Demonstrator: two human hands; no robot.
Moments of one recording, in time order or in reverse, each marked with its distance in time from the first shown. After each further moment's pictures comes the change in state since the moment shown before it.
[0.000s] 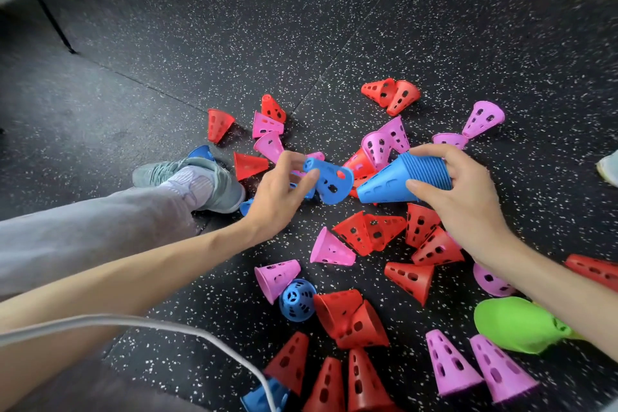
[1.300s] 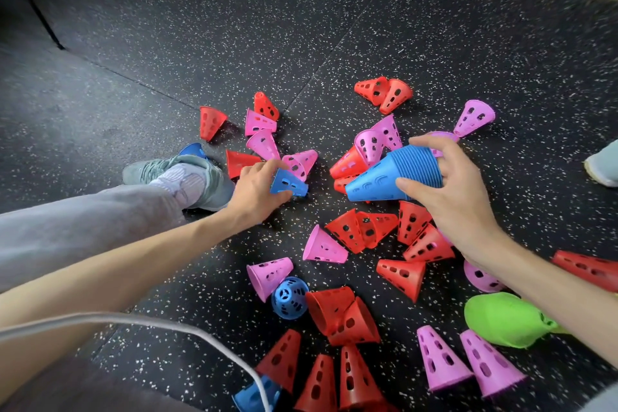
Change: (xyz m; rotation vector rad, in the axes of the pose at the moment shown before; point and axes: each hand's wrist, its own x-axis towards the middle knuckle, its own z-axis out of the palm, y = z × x) left_hand 0.017 -0.045 -0.014 0.501 -0.171 -0.129; right_hand -0.001 0.003 -0.001 0.087 -0.003 0.023
